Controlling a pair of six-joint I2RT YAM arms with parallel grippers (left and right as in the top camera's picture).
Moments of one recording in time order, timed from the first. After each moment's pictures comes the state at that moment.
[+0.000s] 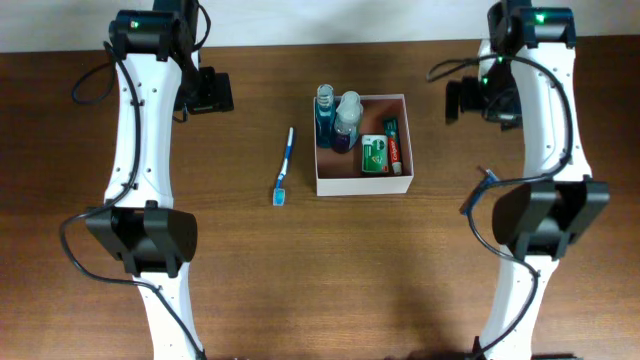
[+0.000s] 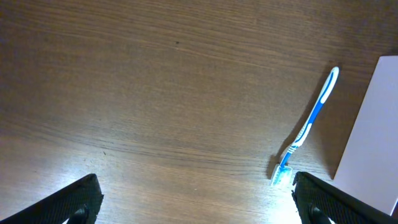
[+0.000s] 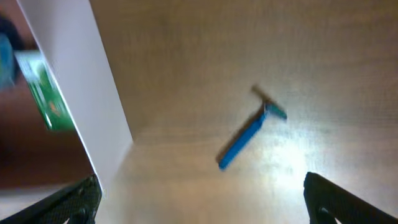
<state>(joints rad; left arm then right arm) -0.08 2.27 2.55 -1.65 -0.10 -0.23 -0.05 2.28 2.41 -1.69 -0.03 0.07</state>
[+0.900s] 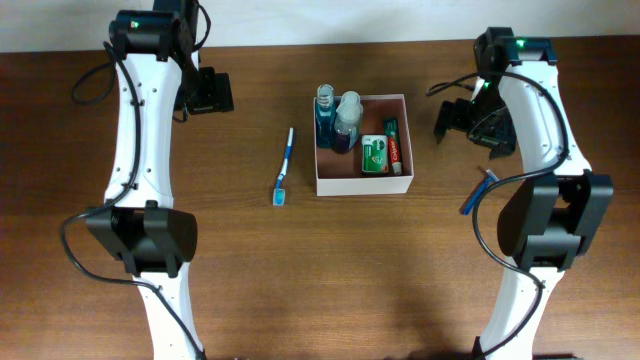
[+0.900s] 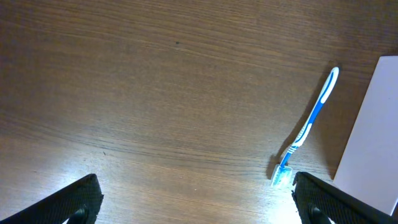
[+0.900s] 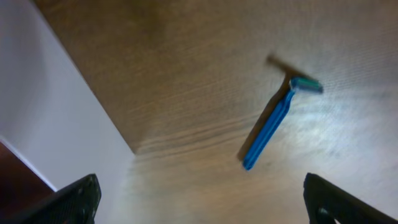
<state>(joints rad) -0.08 2.27 2.55 -1.65 -0.10 -0.23 -0.04 2.20 2.08 -1.48 -0.04 0.37</state>
